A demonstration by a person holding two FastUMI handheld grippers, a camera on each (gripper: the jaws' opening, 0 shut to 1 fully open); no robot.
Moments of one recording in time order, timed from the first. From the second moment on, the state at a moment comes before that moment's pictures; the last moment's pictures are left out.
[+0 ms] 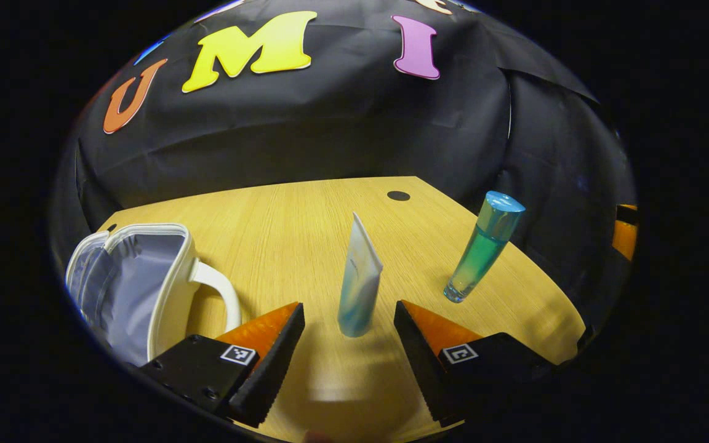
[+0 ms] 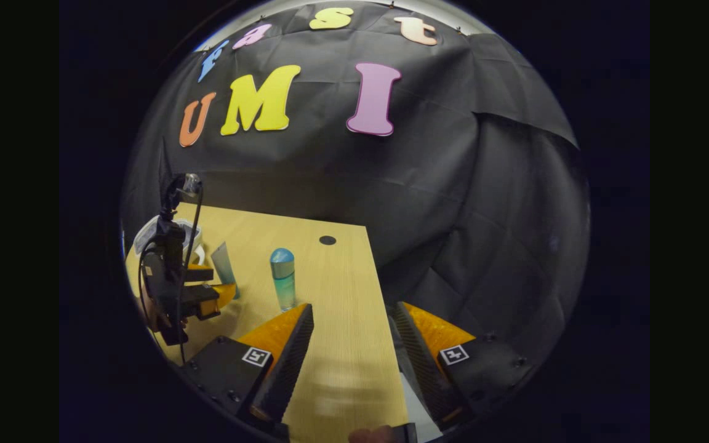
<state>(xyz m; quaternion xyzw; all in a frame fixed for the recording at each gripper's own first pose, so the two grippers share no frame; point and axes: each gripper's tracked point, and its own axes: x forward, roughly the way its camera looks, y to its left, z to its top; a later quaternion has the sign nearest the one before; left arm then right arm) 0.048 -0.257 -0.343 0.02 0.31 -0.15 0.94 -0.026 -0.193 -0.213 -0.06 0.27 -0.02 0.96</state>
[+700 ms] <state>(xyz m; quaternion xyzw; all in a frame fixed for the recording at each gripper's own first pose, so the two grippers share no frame) 0.058 -0.263 -0.348 0.02 0.33 -0.17 0.93 -0.003 -0.164 -0.232 -0.06 0.28 0.02 0.96</state>
